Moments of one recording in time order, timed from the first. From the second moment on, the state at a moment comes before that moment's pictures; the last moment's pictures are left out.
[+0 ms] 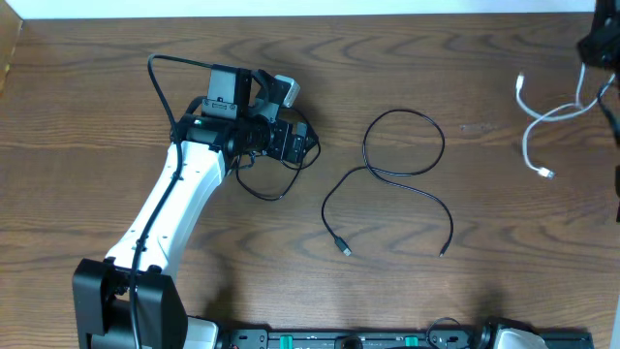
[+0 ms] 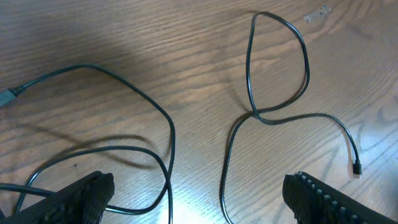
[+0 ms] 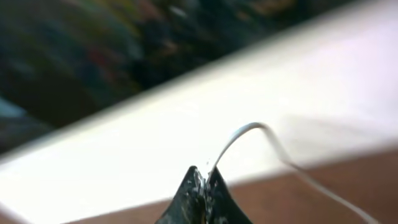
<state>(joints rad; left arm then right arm) -0.21 1.59 1.22 -0.63 0.49 0.07 -0.21 1.23 1.52 -0.39 -0.28 0.41</state>
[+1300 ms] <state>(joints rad) -0.21 1.59 1.22 -0.63 0.48 0.07 -0.82 1.42 1.47 -0.91 0.25 0.22</state>
